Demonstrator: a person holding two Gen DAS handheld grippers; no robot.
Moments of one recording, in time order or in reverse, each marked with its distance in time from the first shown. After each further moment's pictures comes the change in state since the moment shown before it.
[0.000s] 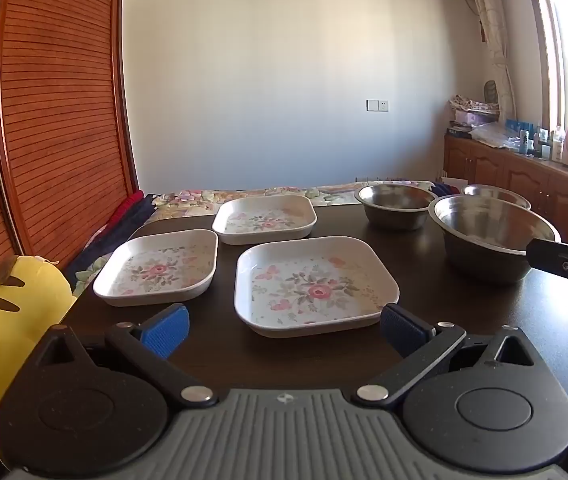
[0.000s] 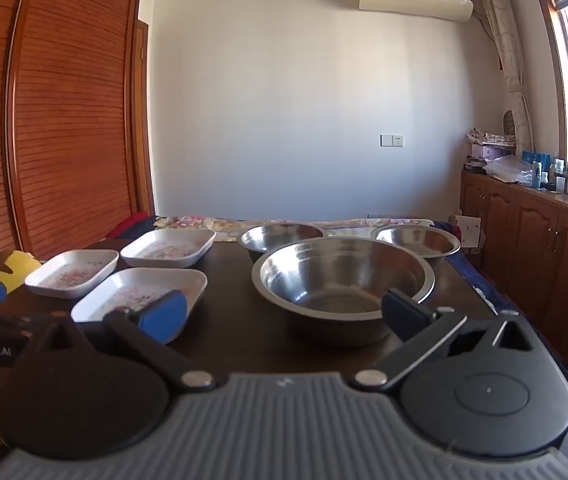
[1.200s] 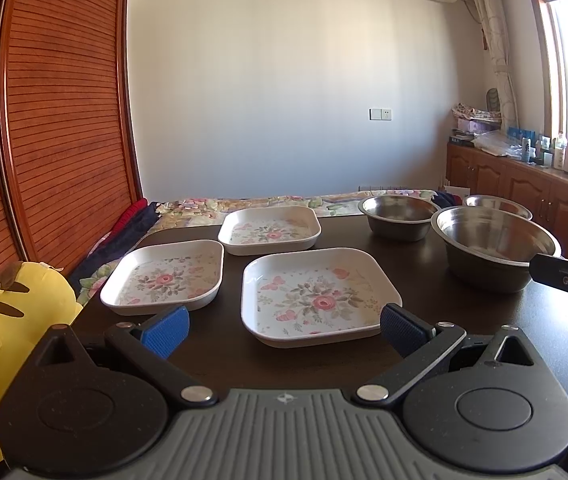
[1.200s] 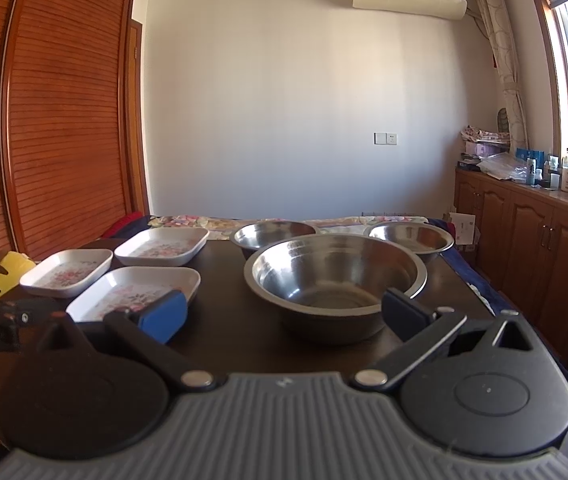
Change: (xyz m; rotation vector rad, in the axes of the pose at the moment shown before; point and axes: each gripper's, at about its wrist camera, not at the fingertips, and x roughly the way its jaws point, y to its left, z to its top) left arm -0.004 0.006 0.008 -0.005 -0.024 0.004; right arm -0.001 -0.005 -0.003 0.008 0.011 -0.017
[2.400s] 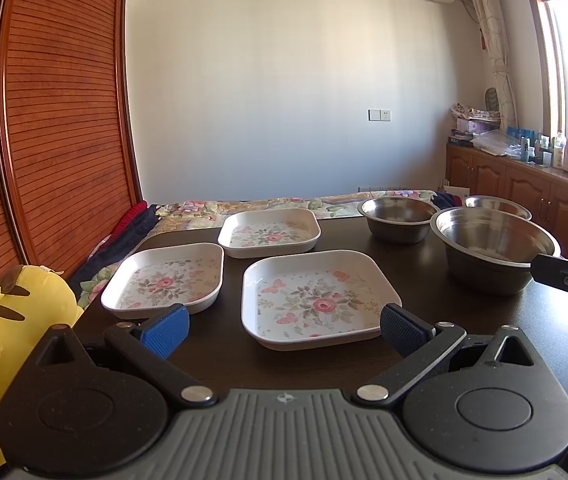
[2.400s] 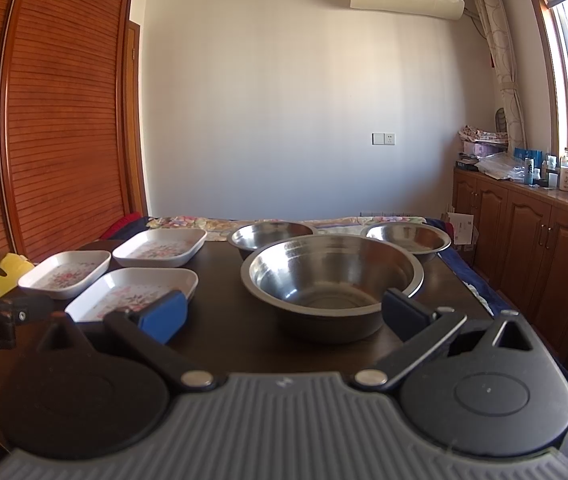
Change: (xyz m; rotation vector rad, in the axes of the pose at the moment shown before) left arm -0.002 0.001 0.002 0.005 -0.009 0.000; right arm 0.001 -0.002 0.000 0.004 -0.001 -0.004
